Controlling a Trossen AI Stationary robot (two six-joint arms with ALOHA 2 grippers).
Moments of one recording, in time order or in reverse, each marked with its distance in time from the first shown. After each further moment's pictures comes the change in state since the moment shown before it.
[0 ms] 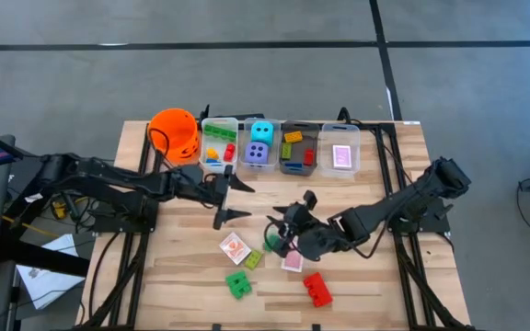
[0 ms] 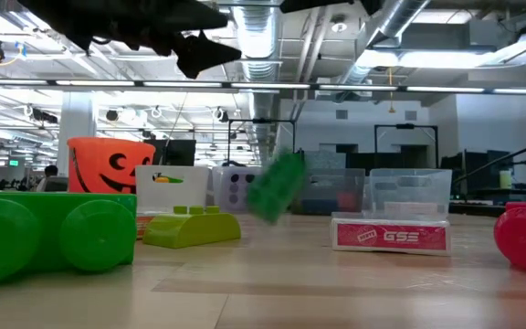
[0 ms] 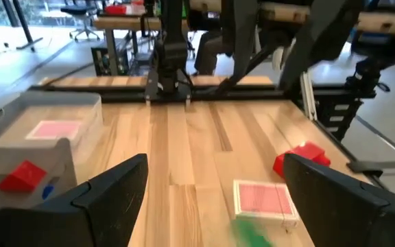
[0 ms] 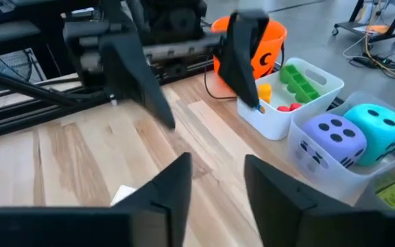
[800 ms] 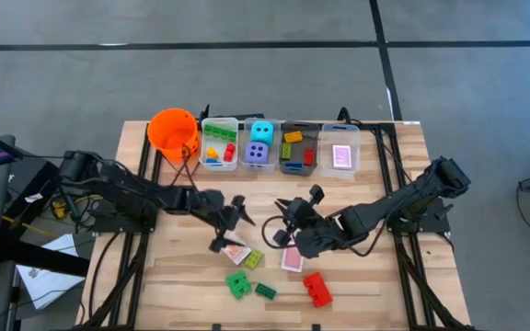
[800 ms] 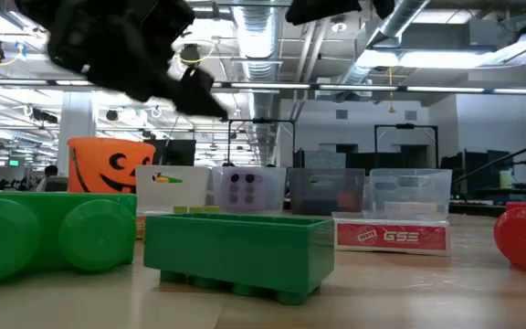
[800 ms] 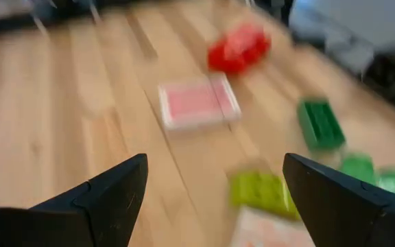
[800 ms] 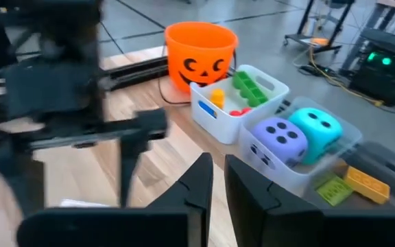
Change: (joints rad) left arm -0.143 0.210 0.019 -0.139 0.077 0.197; right arm -0.017 0.000 0.000 -0.101 0.142 0.044
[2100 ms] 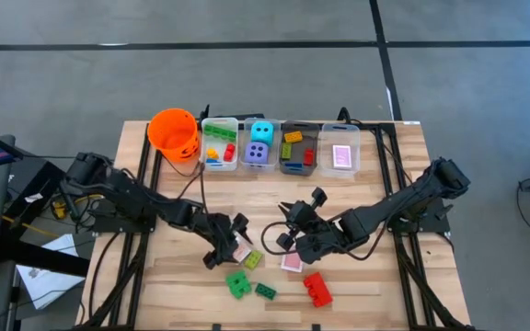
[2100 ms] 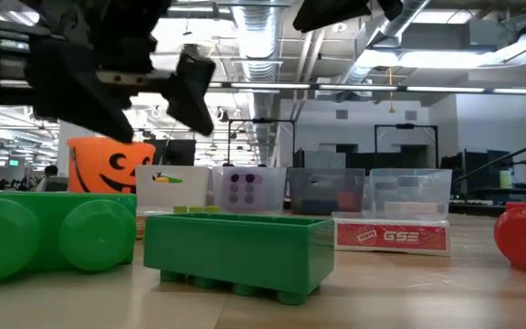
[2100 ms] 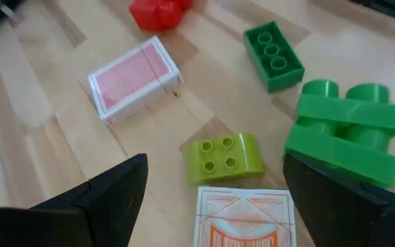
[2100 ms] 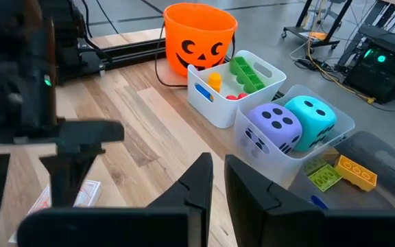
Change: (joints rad) left arm -0.163 0.099 0.091 -0.168 -0.103 0.252; right arm 0.023 0.008 0.000 -0.090 -0.002 0.039
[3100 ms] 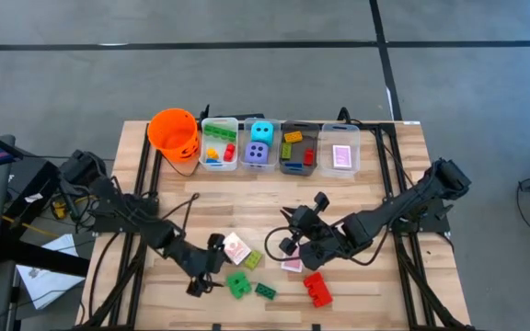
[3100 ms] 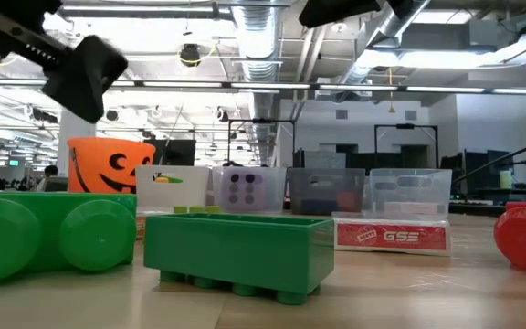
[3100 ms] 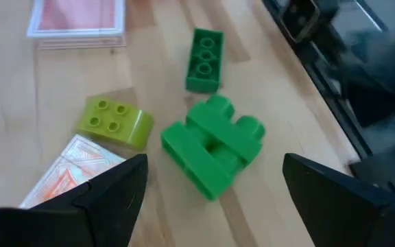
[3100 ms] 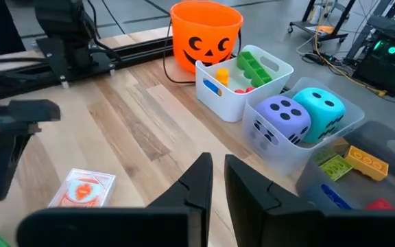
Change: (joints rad) left arm -0.329 -0.073 0.006 -0.139 -0.280 -0.725; right arm 0.040 0.000 0.000 -0.032 0.004 0.080
